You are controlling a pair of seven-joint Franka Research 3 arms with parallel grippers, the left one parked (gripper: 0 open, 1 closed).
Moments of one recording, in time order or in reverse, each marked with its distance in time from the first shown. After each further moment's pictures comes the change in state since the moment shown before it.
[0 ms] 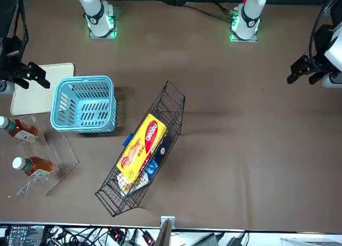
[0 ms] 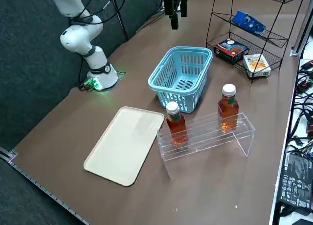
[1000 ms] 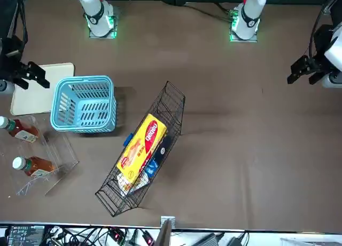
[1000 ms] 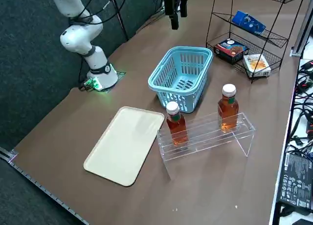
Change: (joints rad) arm -0.001 0.000 -0.001 0.000 -0.001 0.001 -0.024
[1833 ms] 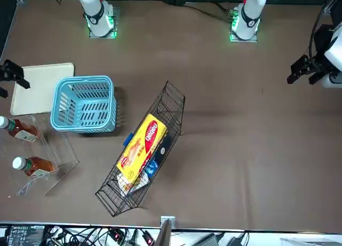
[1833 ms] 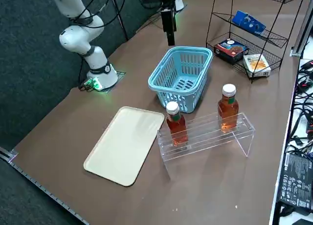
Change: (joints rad) arm -0.115 0.047 -0.017 0.035 -0.012 0.017 -0.440
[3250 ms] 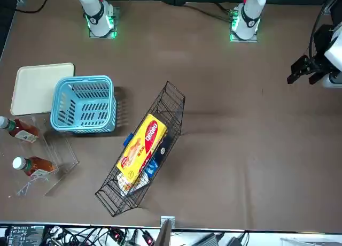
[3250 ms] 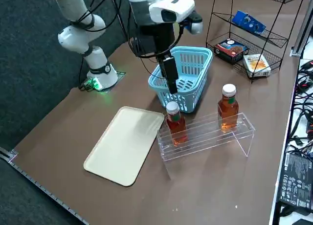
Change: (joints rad) arm -0.216 0.249 -0.003 0.200 -0.021 0.140 -0.602
